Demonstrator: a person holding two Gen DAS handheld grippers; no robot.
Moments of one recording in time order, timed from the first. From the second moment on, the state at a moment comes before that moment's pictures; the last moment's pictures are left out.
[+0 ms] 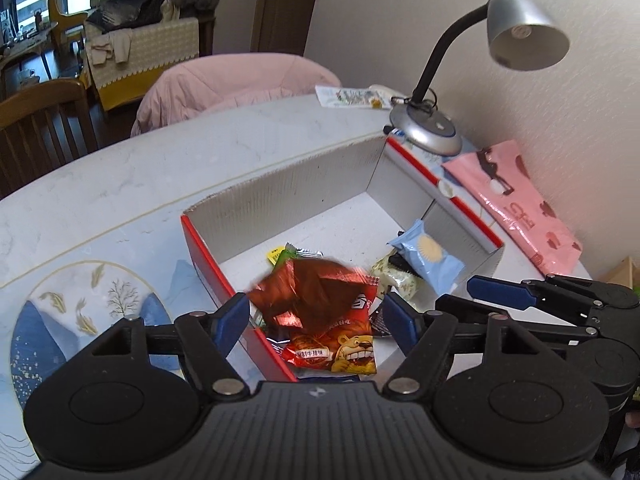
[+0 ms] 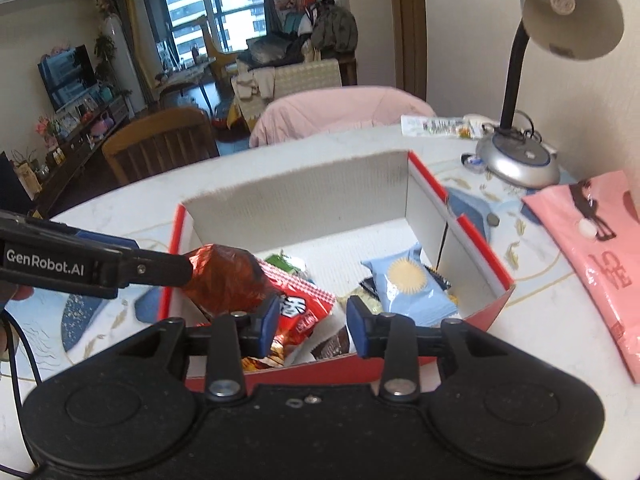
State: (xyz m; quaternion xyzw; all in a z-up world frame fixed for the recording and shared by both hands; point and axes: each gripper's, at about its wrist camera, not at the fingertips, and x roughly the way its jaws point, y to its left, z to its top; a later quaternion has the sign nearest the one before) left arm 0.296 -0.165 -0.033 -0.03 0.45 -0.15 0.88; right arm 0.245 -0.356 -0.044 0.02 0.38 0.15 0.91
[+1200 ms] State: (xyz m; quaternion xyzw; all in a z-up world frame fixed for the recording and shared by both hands) left arm 0.192 -0.119 0.023 -0.04 0.37 -0.19 0.91; right arm 0.152 -0.344 0.014 0.07 0.28 0.13 0.95
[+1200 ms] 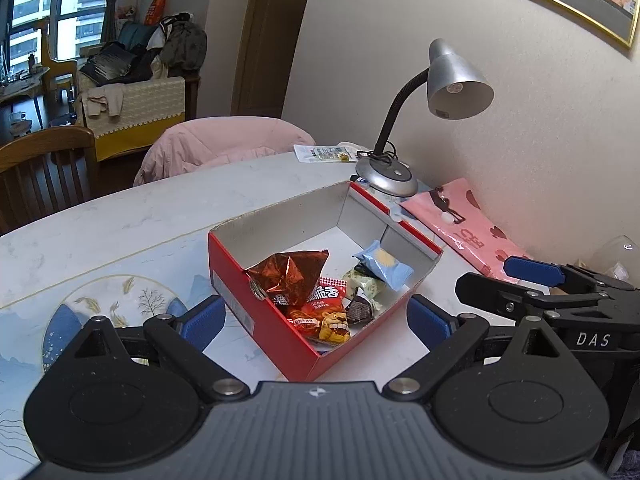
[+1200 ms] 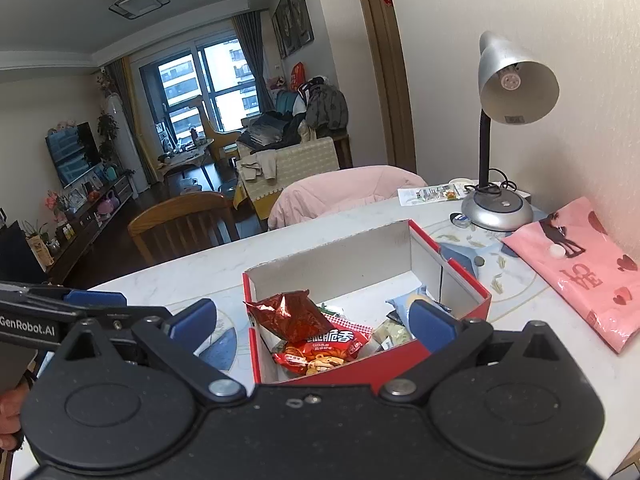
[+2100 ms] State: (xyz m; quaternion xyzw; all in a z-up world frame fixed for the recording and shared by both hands) left arm 0.181 -0.122 0.025 -0.04 0.36 -0.18 0.91; right arm 0.139 -0.342 0.015 0.08 0.28 0.13 0.95
